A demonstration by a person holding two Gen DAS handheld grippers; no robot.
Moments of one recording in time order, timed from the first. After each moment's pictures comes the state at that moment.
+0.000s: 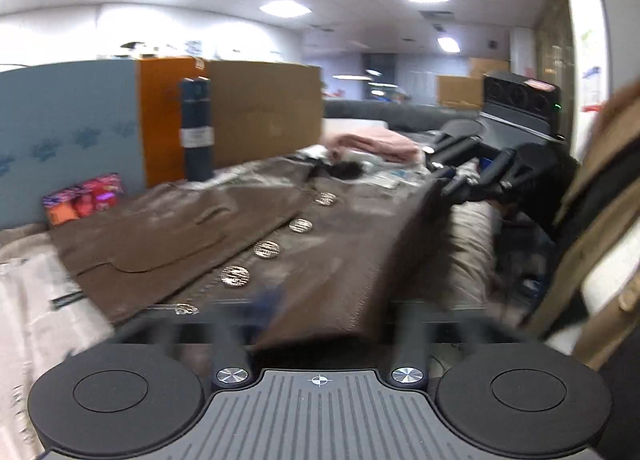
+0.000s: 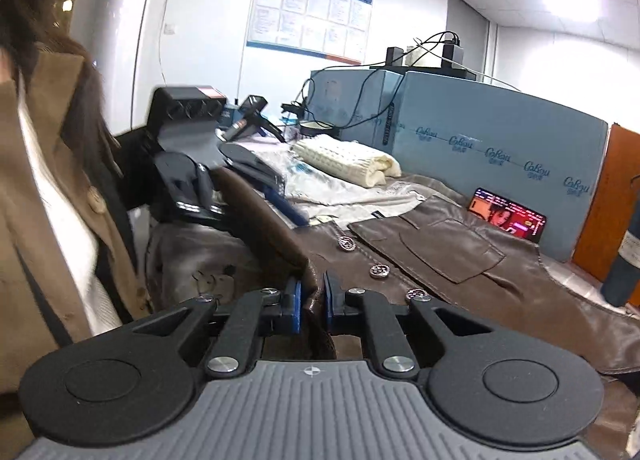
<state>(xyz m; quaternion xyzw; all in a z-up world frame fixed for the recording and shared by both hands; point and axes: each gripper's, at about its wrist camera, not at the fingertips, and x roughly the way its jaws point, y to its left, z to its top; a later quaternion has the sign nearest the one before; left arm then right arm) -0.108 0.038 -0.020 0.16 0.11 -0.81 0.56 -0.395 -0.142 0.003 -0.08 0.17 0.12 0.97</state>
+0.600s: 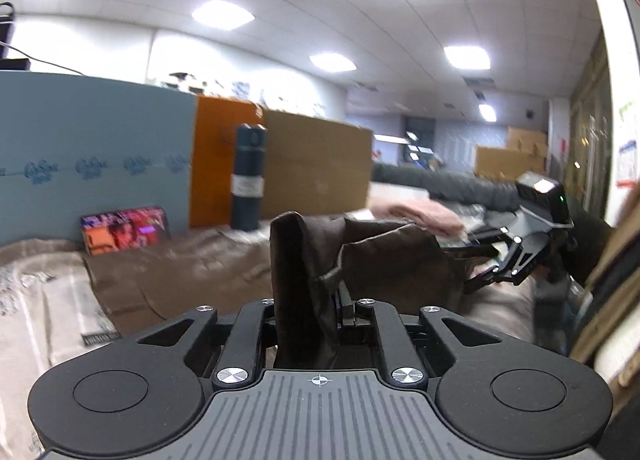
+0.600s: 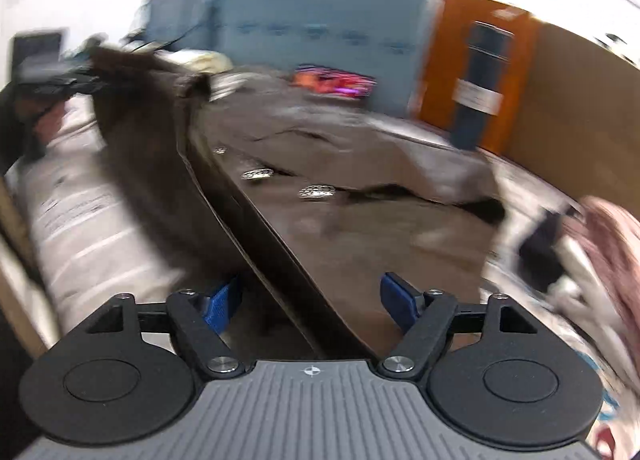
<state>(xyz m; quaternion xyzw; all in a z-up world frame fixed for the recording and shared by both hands) -0.069 0.026 -0.005 0.04 0.09 -0.77 0.63 -0.447 -0.244 -0.010 0.01 0.29 -0.11 0.95</state>
